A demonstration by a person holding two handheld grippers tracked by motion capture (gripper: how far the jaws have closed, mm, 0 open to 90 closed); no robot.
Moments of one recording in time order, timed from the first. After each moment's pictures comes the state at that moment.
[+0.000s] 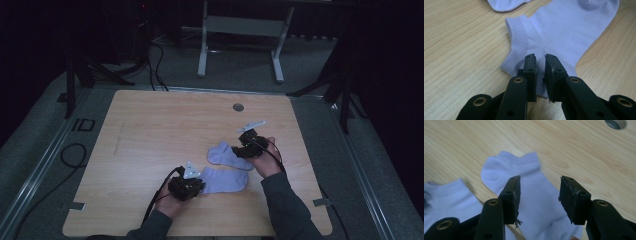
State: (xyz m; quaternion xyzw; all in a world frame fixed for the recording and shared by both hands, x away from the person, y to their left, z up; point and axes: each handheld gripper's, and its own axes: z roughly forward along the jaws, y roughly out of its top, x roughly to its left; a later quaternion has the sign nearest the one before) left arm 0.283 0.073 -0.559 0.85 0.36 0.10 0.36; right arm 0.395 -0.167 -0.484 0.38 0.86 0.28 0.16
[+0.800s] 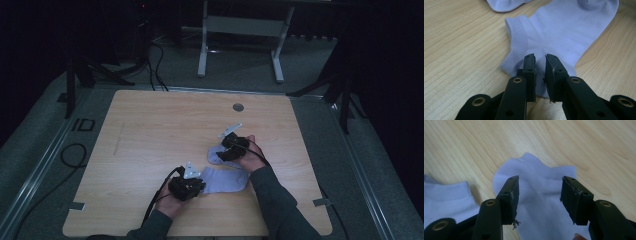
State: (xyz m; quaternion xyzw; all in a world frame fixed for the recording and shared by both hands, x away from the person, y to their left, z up) left arm 0.284 0.072 -0.559 0.85 0.36 0.10 0.36; right arm 0.416 -0.123 -0.521 0.28 0.91 0.26 0.14
